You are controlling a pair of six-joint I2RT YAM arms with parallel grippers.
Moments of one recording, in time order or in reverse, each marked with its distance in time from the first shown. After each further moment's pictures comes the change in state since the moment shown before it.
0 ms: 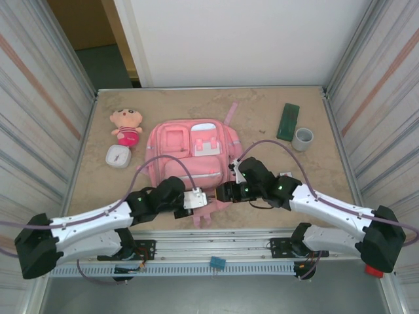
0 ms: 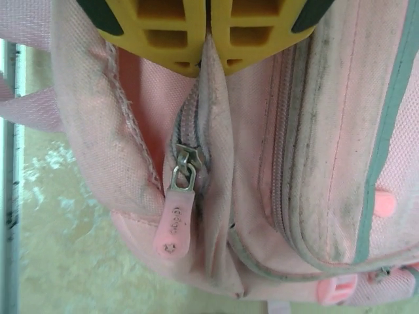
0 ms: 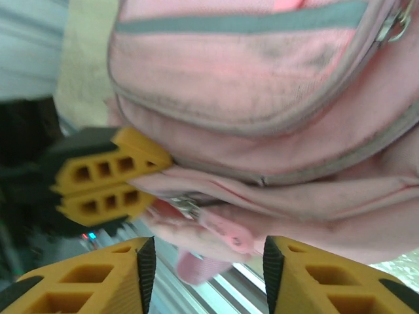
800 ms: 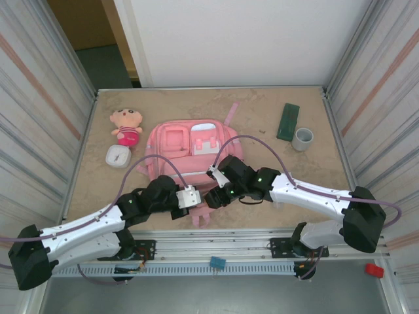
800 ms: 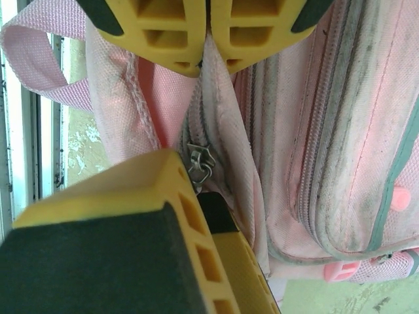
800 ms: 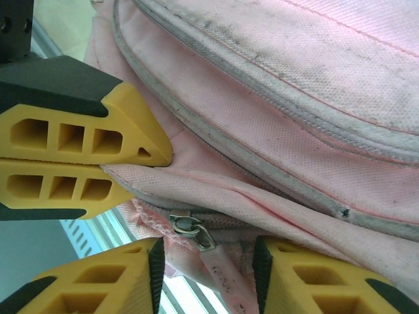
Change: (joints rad) left arm 0.060 -0.096 -0.036 0.013 0.126 -0.057; right arm 0.086 0.217 0.183 -0.108 0.000 -0.315
